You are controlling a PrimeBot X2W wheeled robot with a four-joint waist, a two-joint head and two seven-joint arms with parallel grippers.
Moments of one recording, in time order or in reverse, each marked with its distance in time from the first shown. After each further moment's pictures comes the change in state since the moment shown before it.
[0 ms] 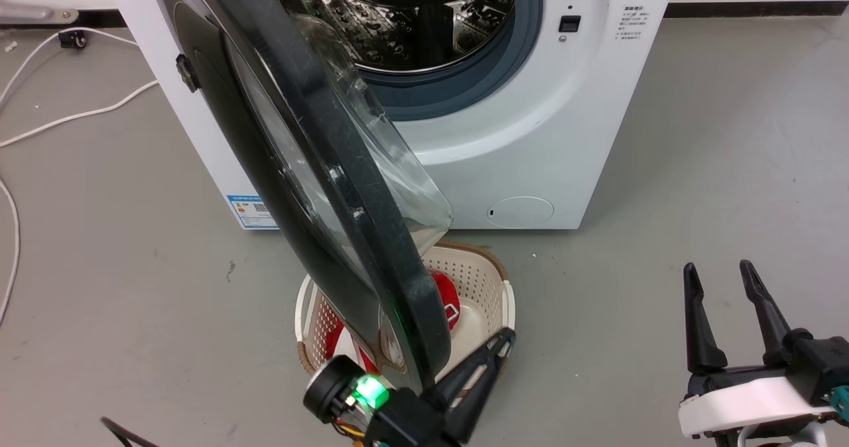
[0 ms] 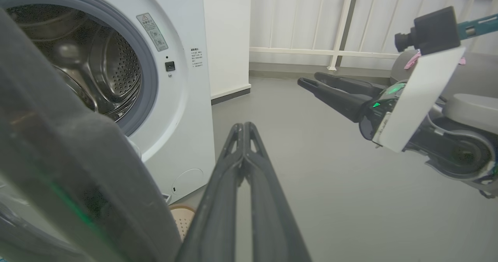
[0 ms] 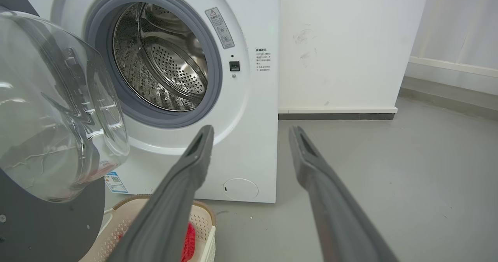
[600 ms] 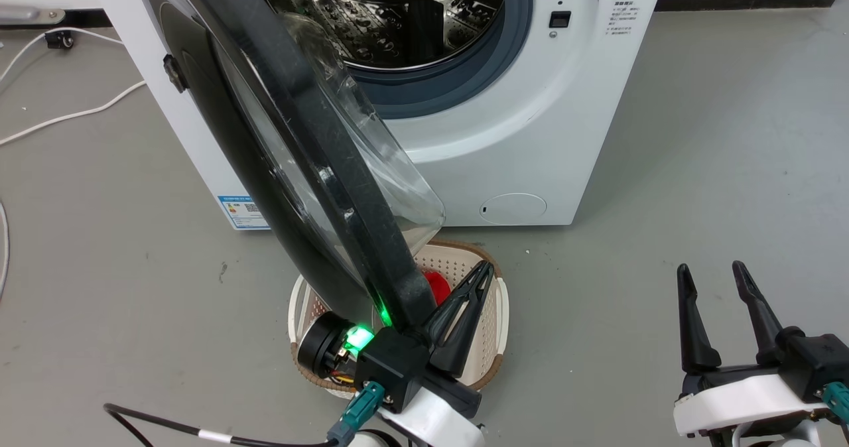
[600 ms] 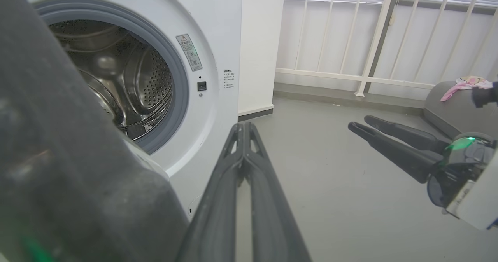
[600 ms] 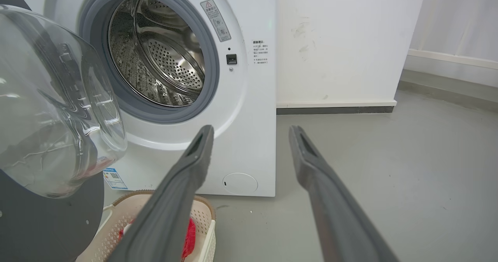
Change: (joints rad) left arm -0.118 -0.085 0.085 0.155 -0.027 0.088 -0.080; right arm -0.011 0.000 0.010 0.029 0.008 0.000 -0.002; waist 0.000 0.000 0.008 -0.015
